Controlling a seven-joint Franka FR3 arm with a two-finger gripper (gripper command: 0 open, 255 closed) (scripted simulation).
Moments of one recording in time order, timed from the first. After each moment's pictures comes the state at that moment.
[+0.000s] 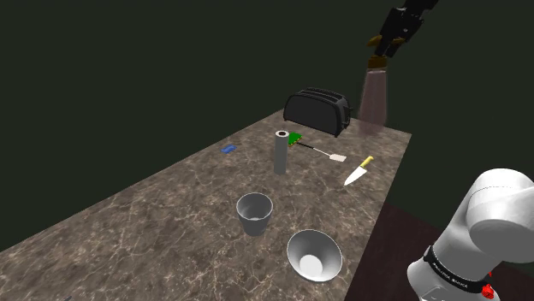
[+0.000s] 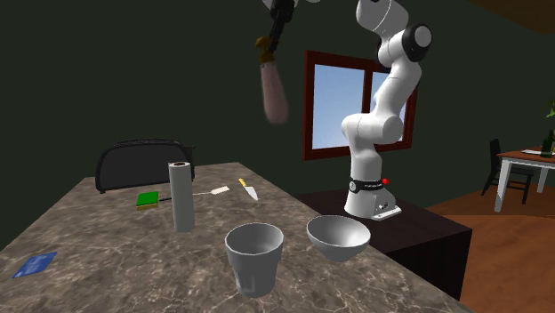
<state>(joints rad) 0.03 -0.69 -0.20 -1.93 -0.01 1.55 0.01</state>
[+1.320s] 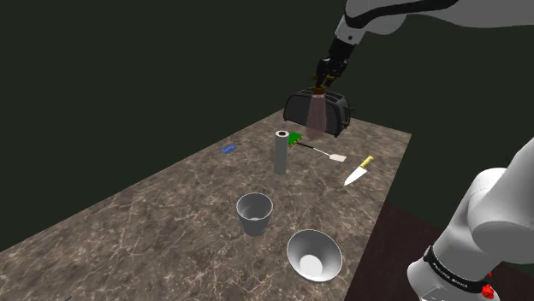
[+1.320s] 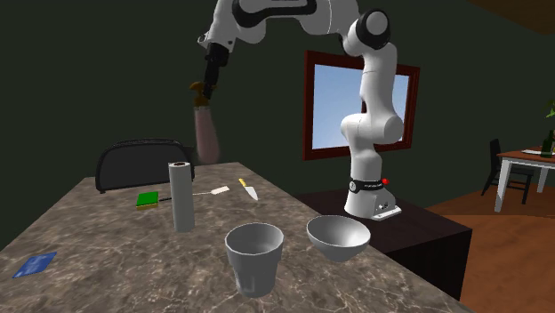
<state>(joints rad) 0.07 -0.13 -0.37 -1.84 0.12 1.99 -0.18</state>
